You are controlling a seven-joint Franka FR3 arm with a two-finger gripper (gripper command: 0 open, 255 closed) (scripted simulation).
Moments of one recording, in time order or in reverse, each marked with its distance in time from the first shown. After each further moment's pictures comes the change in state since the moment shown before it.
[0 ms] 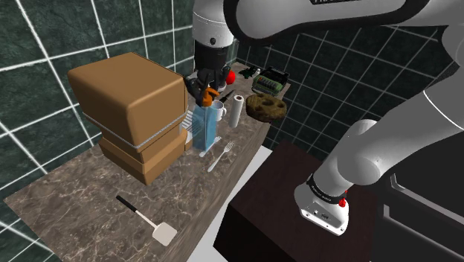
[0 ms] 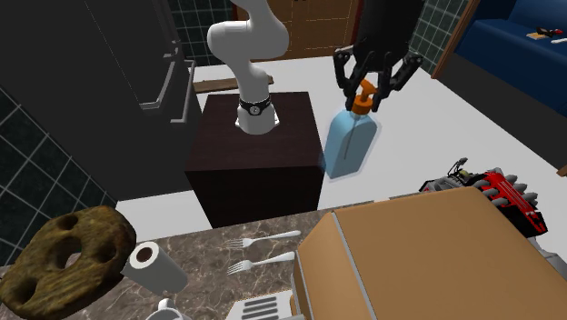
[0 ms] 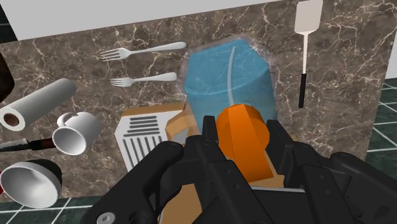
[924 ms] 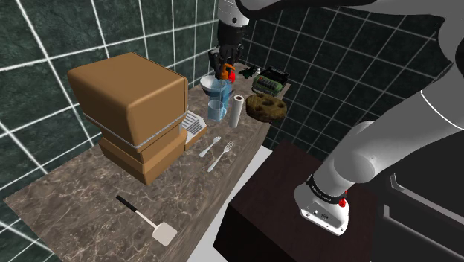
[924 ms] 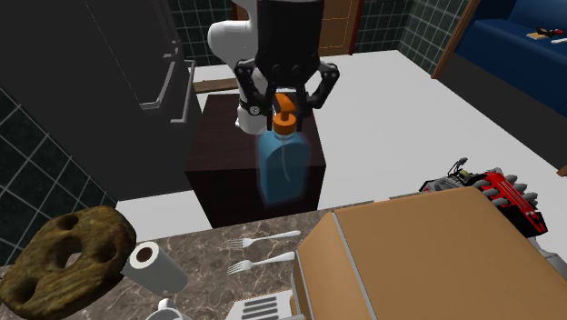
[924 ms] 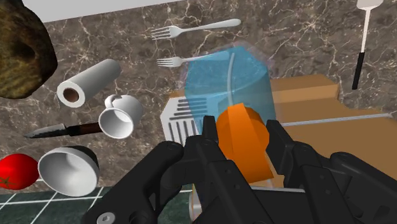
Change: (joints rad) arm -0.111 0.028 -0.191 0.023 -0.047 0.004 -0.280
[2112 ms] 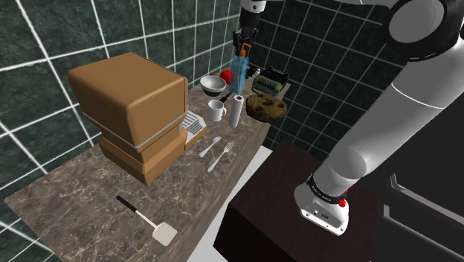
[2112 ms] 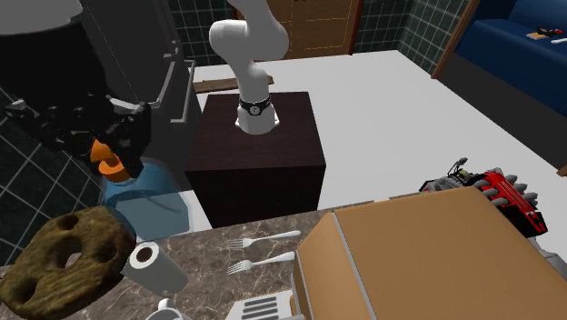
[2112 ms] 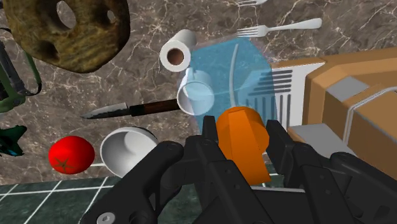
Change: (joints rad) arm -0.173 0.277 -0.223 0.293 -0.046 -0.009 -0.378
